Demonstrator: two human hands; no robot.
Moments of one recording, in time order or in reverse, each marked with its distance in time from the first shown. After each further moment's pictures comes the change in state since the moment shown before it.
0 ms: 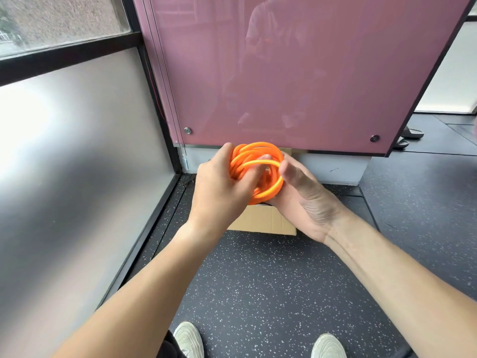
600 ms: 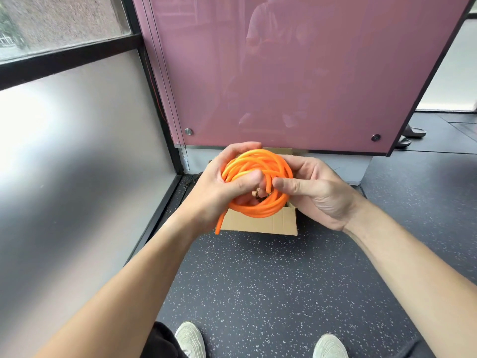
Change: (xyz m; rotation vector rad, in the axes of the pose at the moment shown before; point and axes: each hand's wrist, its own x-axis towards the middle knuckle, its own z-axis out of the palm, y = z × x) left_hand 0.006 -0.011 -0.014 -0.741 -0.516 -0.288; right_hand -0.011 -0.021 -0.009 -0.159 -0.085 -0.006
